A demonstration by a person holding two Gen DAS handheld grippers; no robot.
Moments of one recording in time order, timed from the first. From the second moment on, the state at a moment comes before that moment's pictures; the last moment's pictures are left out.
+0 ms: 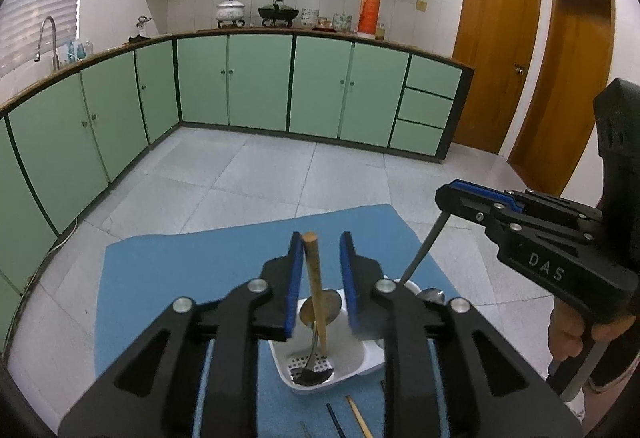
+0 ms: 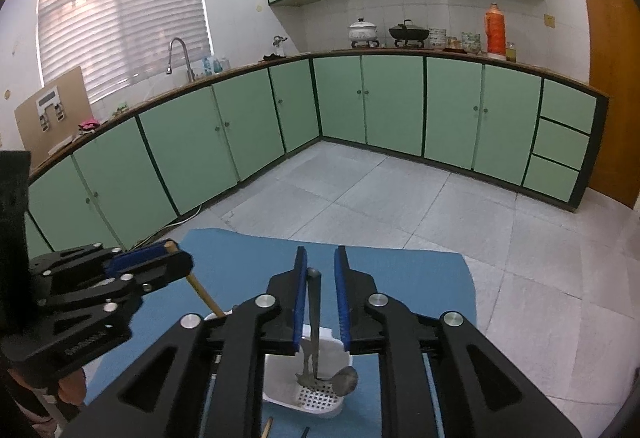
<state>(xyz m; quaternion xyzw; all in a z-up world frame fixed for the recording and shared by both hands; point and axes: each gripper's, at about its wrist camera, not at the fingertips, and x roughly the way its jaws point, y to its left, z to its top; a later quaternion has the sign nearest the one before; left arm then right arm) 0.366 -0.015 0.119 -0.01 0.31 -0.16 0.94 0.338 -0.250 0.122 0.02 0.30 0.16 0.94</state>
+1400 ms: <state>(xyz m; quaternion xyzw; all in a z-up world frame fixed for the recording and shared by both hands) 0.098 0.020 -0.016 0.00 0.15 -0.03 0.99 0.085 -0.282 -0.012 0.05 0.17 0.06 0.98</state>
